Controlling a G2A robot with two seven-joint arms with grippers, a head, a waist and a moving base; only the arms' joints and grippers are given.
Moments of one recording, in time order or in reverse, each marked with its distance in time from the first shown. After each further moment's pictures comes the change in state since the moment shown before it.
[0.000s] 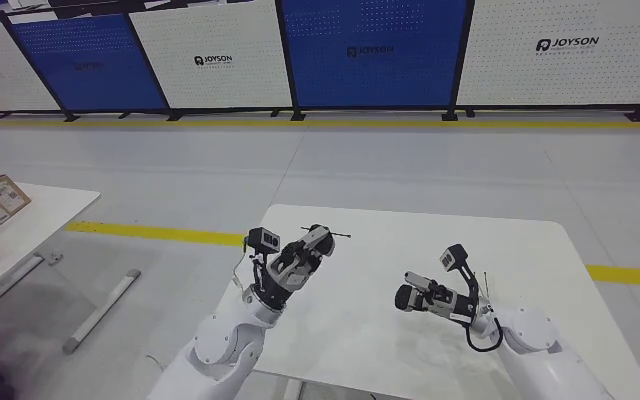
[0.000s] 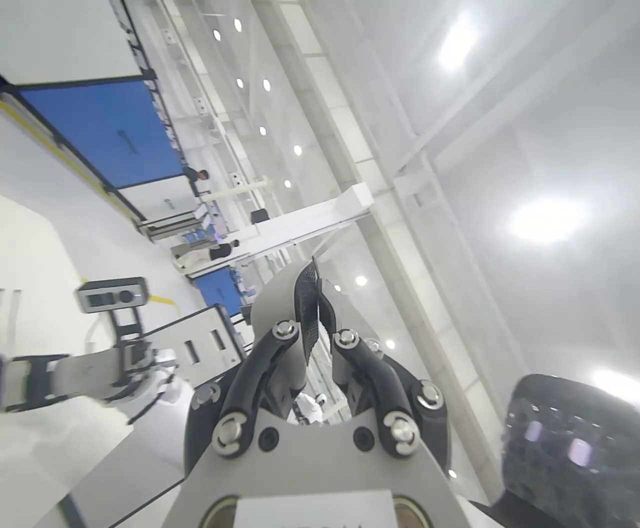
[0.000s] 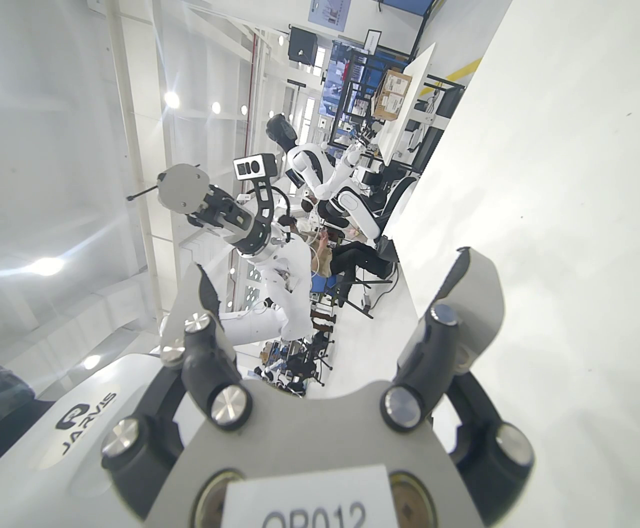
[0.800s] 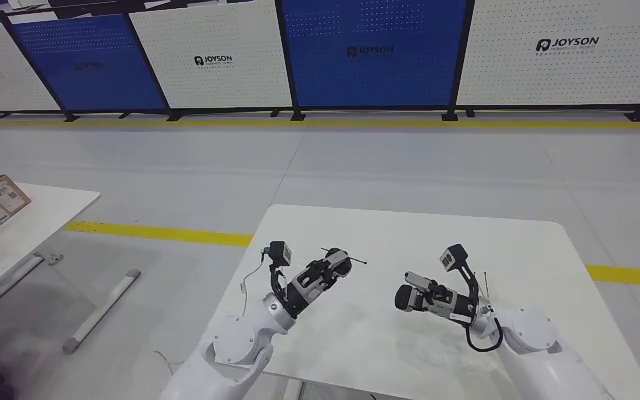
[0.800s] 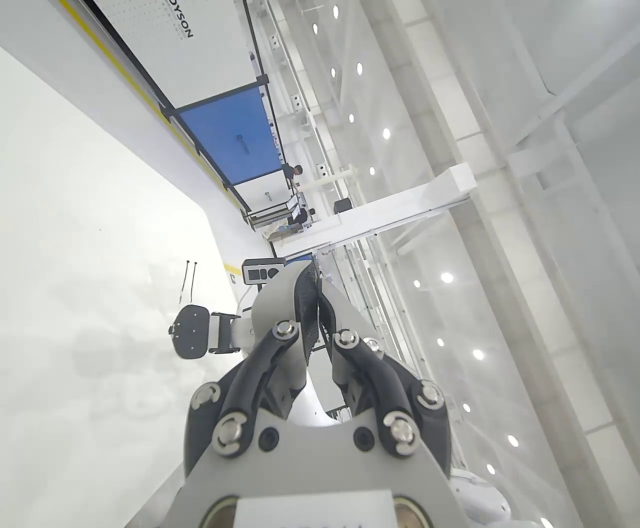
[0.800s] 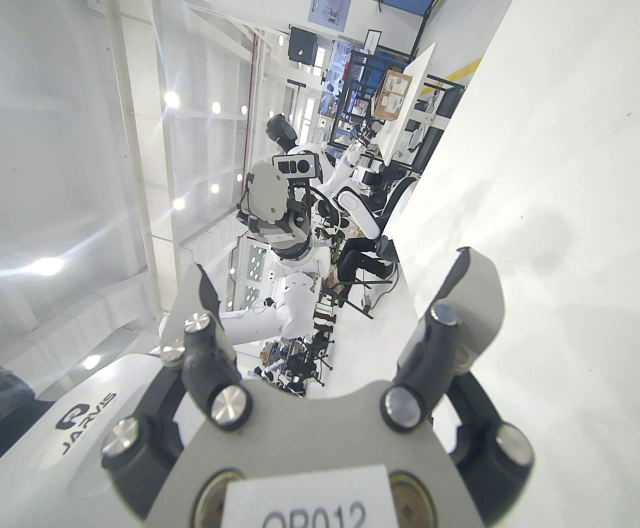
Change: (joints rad) left arm -0.041 -0.006 0.076 0.120 0.198 0.066 0.010; right arm 0.000 0.000 0.000 0.000 0.000 0.000 0.000
